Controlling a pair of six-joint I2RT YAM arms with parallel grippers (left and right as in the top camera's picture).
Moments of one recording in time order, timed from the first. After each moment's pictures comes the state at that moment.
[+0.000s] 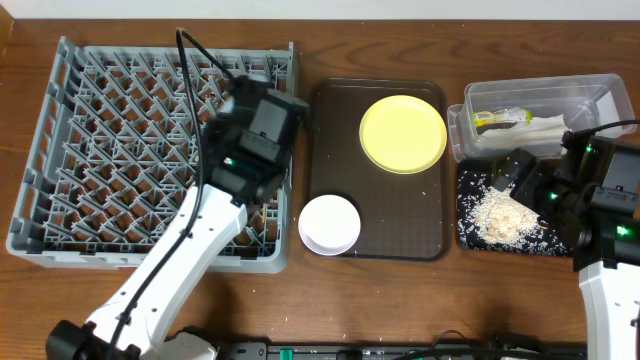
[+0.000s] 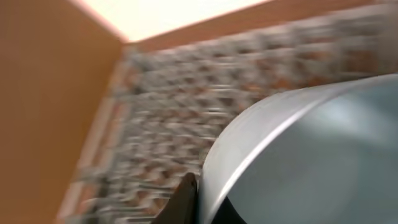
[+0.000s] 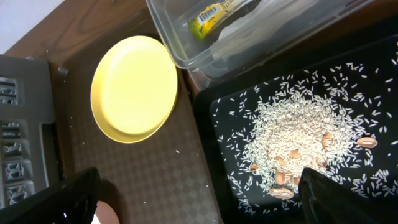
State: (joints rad) left arm -0.47 1.43 1.22 -0.73 -0.88 -0.15; right arm -0.19 1.07 0.99 -0.83 -0.23 0.40
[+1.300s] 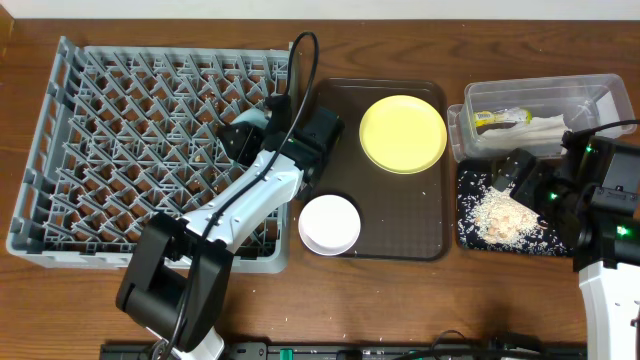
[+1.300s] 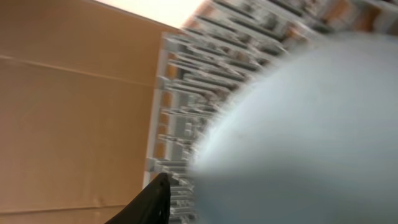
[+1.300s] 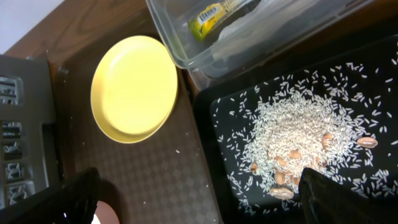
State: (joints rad) left arm -0.54 1.79 1.22 -0.79 -1.17 -0.15; right arm -0.19 1.07 0.99 -0.83 -0.23 0.40
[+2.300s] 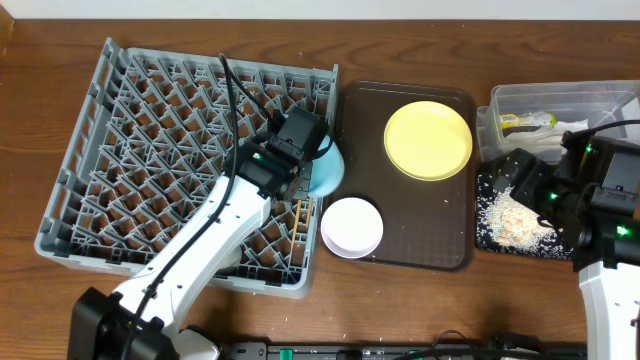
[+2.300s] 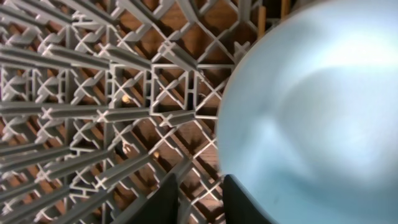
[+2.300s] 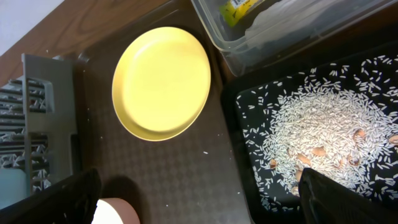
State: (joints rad) left arm -0.54 1.52 1.22 -0.94 -0.30 -0.36; right arm -0.19 1.07 0.99 -0.83 -0.23 0.40
